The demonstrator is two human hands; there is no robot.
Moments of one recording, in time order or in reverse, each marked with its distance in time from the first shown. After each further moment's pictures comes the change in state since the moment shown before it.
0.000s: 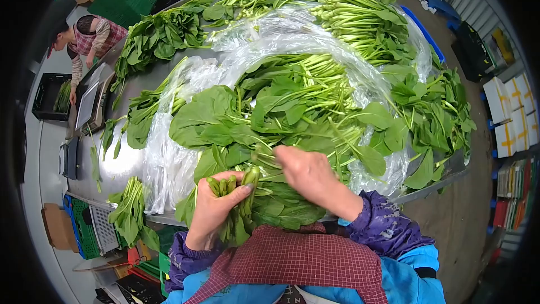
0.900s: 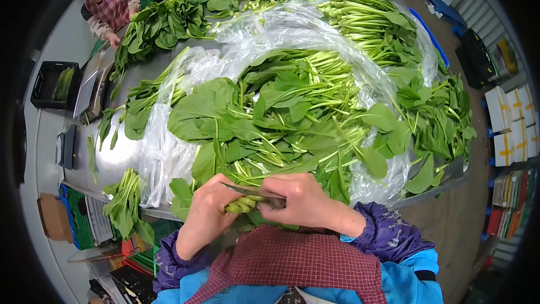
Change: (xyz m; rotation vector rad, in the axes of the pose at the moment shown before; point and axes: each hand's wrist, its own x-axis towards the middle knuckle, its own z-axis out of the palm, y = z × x) left_hand -0.008 0.002 -0.014 0.706 -0.137 0.495; right_hand -0.003 -0.043 -0.020 0.473 -0.228 -0.004
